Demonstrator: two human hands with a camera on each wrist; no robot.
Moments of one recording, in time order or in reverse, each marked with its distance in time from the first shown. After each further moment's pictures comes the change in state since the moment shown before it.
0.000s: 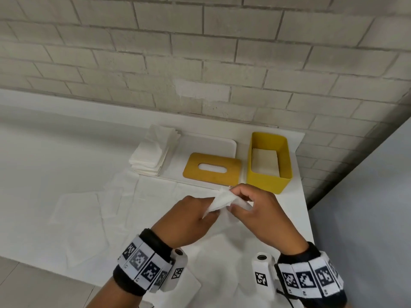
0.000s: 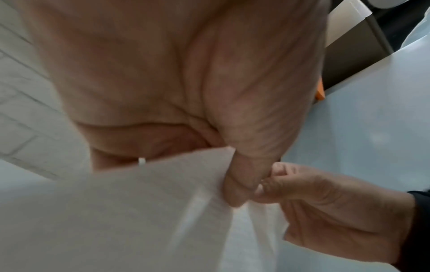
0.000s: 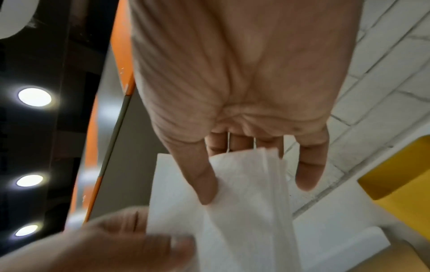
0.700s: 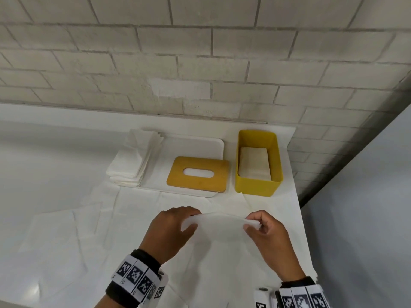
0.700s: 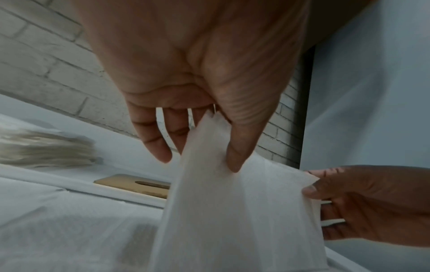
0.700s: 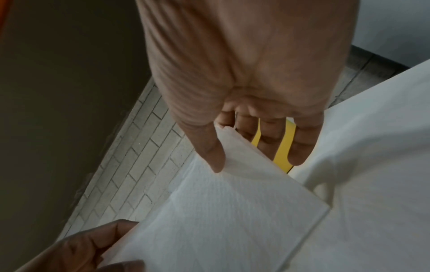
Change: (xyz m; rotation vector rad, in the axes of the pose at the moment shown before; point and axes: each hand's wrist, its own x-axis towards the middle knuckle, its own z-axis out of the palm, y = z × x) left_hand 0.030 -0.059 0.049 0.105 0.152 -0.141; right_hand -0.023 0.121 0.006 0.218 0.244 0.419
